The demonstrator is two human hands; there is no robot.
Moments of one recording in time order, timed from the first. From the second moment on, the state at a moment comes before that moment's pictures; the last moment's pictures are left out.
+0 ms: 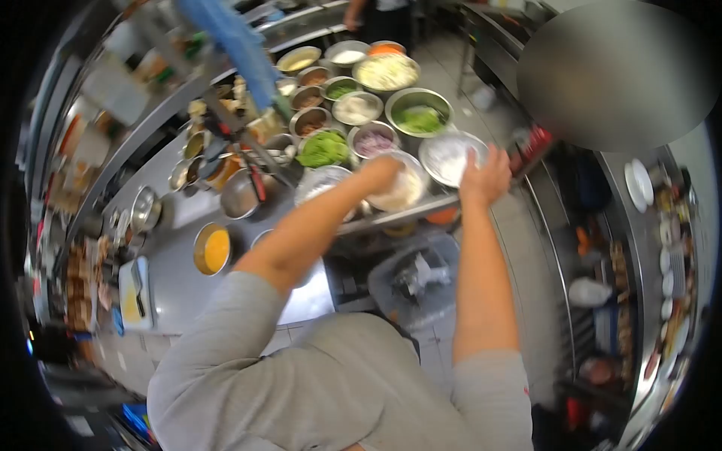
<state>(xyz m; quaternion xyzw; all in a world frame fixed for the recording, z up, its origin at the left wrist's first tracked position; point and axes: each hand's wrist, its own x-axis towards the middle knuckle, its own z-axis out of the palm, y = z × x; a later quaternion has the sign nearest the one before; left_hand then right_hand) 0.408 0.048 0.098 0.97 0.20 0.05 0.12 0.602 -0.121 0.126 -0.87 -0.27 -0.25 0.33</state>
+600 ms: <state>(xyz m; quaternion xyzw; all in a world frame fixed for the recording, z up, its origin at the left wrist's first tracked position) 0.406 0.032 0.135 0.97 0.19 -0.08 0.16 0.591 -0.128 0.145 -0.88 -0.23 -0.18 0.36</state>
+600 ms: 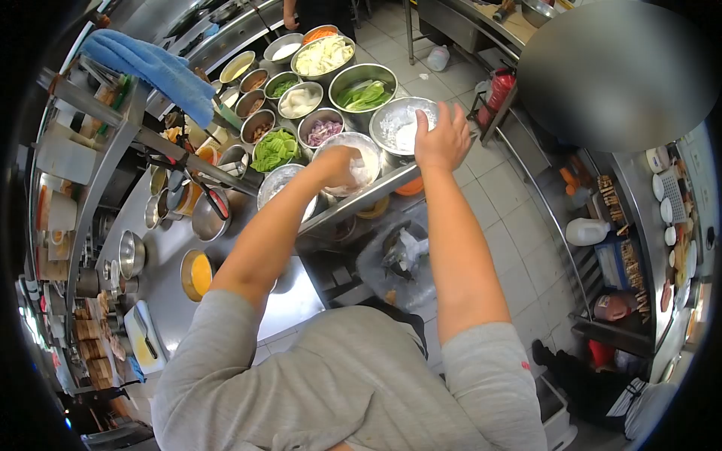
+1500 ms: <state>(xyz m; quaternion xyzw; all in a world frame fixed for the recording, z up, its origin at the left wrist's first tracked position) 0.399 0.020 0.139 0.89 0.35 0.14 0.26 0.595 -0.122 0.135 -0.88 -0.26 -0.21 0.33</state>
